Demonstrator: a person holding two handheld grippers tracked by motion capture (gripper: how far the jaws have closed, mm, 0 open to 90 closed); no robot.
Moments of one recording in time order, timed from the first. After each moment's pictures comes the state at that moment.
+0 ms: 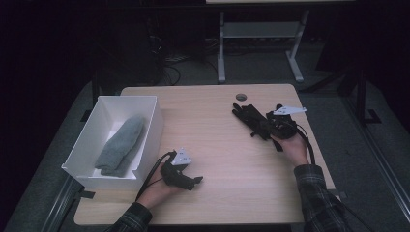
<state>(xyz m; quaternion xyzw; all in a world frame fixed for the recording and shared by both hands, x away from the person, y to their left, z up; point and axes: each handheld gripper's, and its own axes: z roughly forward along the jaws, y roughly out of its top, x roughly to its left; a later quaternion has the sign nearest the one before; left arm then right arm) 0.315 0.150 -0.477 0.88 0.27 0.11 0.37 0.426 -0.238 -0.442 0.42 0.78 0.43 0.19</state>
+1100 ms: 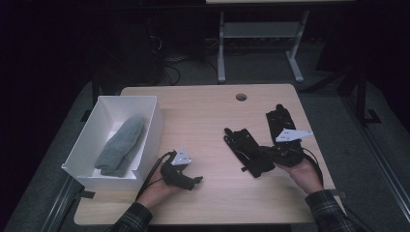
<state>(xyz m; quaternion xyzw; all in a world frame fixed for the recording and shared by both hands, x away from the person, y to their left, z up) 0.315 0.151 -0.477 0.88 0.26 0.11 0.37 0.336 -0.229 -0.431 0.35 0.82 0.43 0.13</state>
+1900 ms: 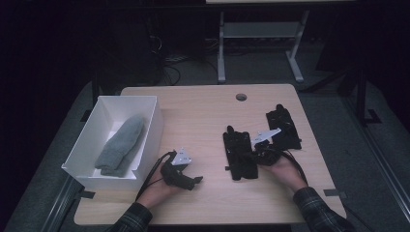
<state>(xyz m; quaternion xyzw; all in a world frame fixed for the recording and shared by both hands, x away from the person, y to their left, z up) 0.315 0.150 -0.477 0.88 0.26 0.11 0.37 0.363 -0.176 -0.465 0.31 0.88 0.35 0.07</state>
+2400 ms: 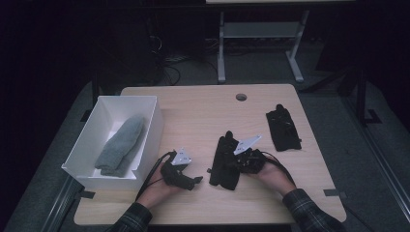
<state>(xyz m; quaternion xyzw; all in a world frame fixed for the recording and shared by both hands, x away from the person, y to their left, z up) 0.315 0.151 -0.477 0.88 0.26 0.11 0.37 0.343 -0.129 -0.463 0.23 0.91 0.35 0.04</state>
